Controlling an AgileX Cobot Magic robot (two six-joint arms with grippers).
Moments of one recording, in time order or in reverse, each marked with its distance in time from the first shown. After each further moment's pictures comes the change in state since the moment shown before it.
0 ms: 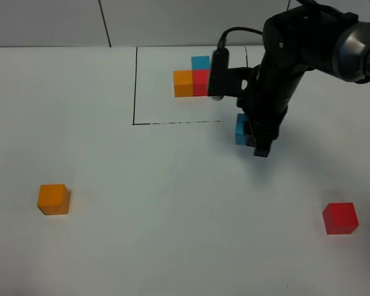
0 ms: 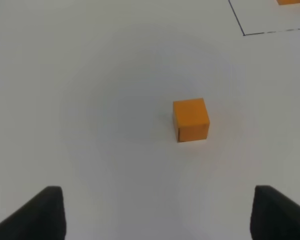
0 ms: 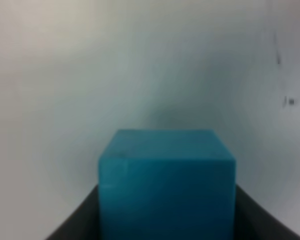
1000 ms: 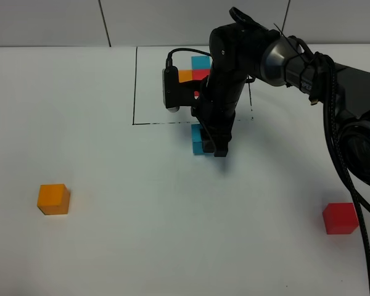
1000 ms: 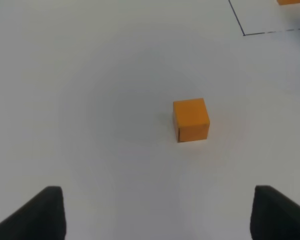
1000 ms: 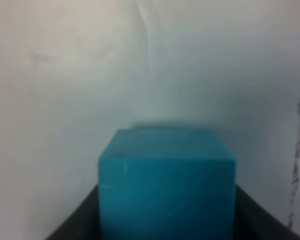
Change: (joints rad) left arm 0.000 0.000 0.000 0.000 0.000 0.000; right arm 0.054 0.347 -0.379 0.130 0.088 -0.187
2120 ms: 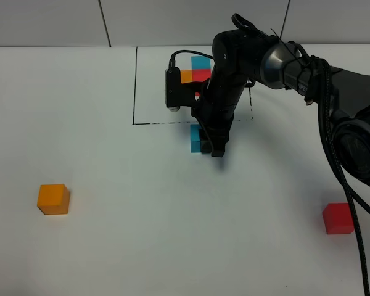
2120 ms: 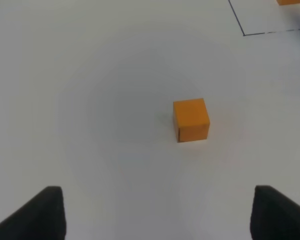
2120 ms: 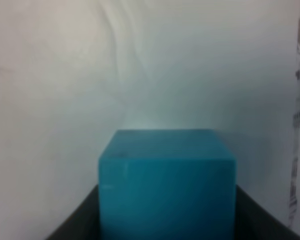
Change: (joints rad) left arm 0.000 0.000 0.000 0.000 0.000 0.000; right arm -0.018 0.044 -0.015 0.039 -0.043 -0.002
